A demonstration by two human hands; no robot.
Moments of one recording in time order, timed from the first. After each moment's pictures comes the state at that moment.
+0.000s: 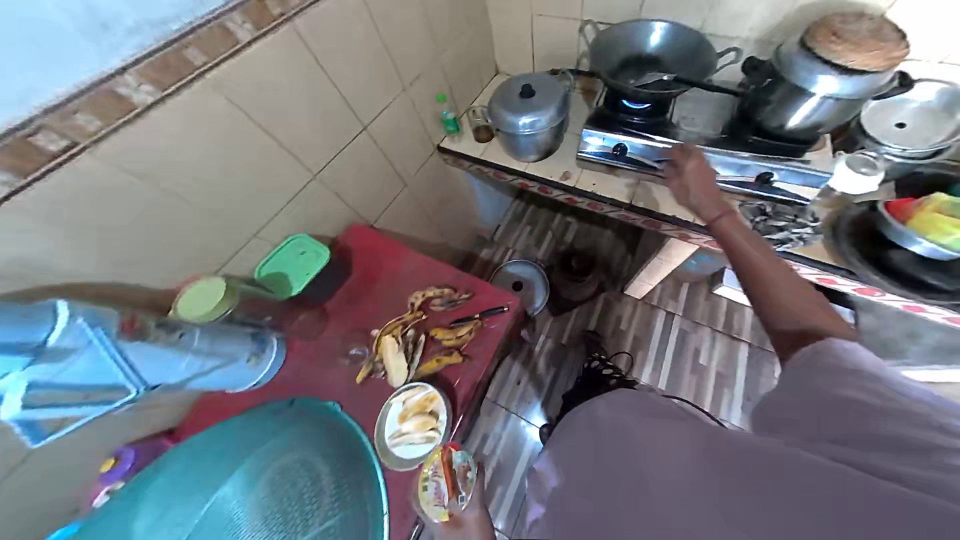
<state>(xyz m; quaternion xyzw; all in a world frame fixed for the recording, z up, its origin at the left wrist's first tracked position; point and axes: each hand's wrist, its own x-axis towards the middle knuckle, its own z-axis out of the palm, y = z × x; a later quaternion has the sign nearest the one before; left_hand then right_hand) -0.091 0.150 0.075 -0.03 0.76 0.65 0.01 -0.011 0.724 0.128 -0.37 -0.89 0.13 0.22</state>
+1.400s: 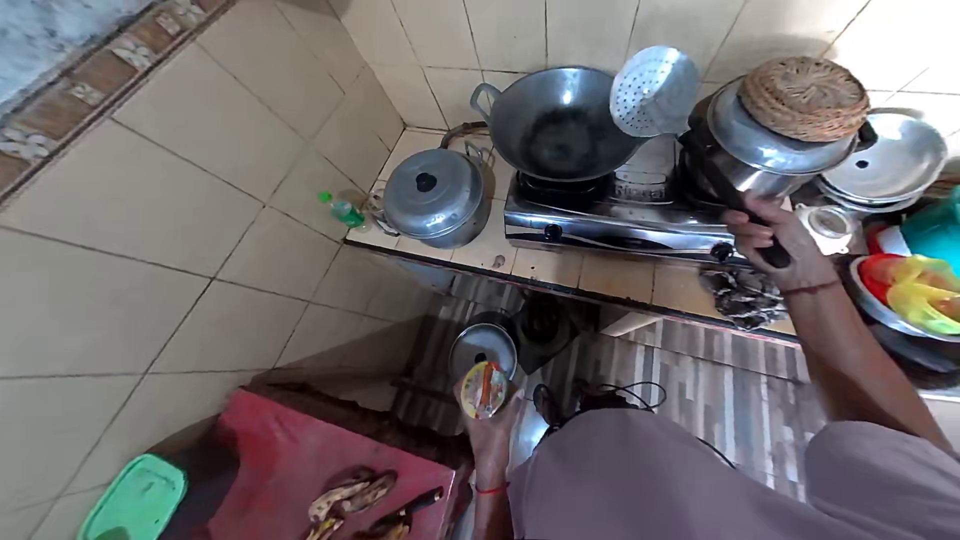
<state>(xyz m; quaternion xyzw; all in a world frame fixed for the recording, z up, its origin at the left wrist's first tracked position) -0.176 0.594 0.076 0.13 0.72 0.63 0.27 0.131 0.962 0.141 -0.32 -0.34 0.80 0.37</state>
